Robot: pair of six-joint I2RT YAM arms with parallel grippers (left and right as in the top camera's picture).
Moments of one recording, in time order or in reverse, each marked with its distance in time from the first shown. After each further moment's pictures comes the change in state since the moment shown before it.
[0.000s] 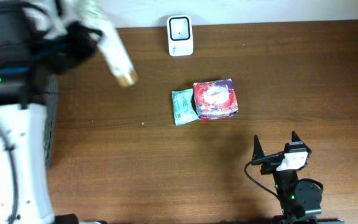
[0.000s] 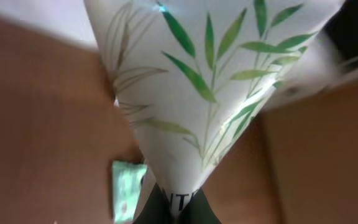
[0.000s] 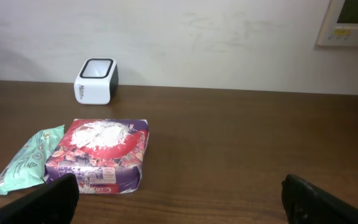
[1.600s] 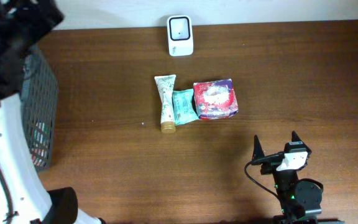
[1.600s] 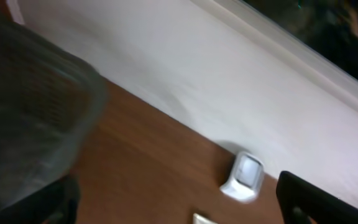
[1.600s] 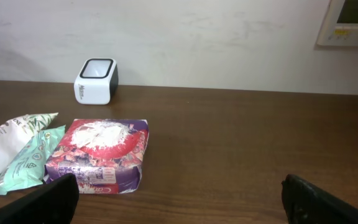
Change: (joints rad) left arm 0.115 0.154 0.529 -0.246 -0.542 -0.007; right arm 0.000 0.000 0.000 0.000 0.000 -0.001
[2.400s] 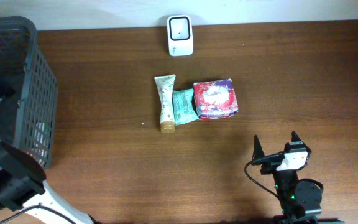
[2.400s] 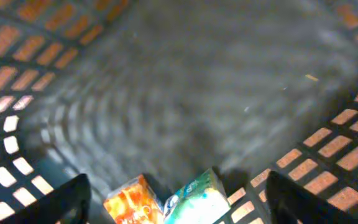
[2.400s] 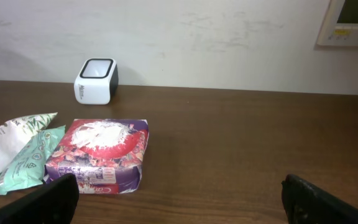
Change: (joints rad) left arm 0.478 0.337 -0.338 -0.088 -0.079 0.236; right arm 0.000 0.000 0.000 0.000 0.000 0.001
